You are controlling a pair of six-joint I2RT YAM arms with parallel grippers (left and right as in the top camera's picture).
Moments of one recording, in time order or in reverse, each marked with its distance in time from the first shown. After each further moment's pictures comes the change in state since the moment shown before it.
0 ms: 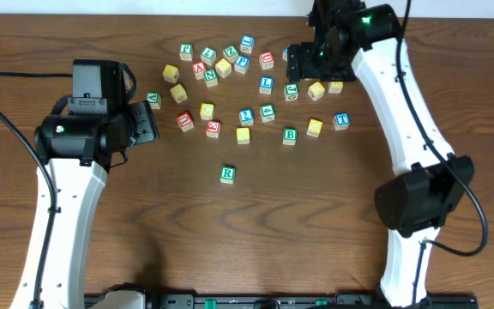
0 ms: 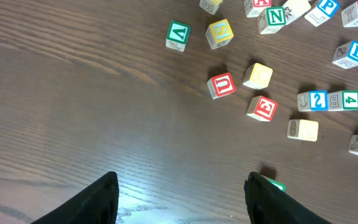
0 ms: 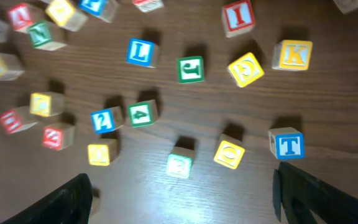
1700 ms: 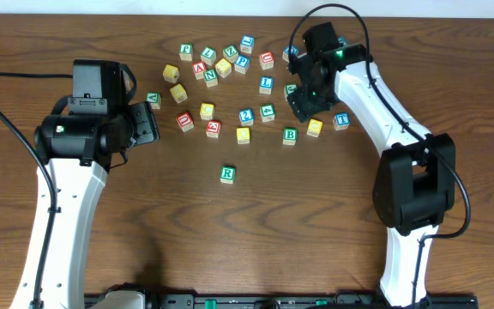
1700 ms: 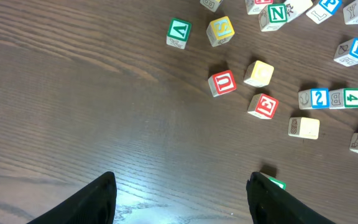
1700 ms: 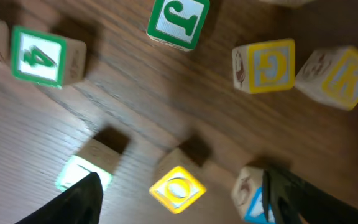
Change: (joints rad) left arm 0.000 0.000 0.000 -0.008 0.000 0.000; right arm 0.000 0.015 -0.411 0.296 0.092 -0.502
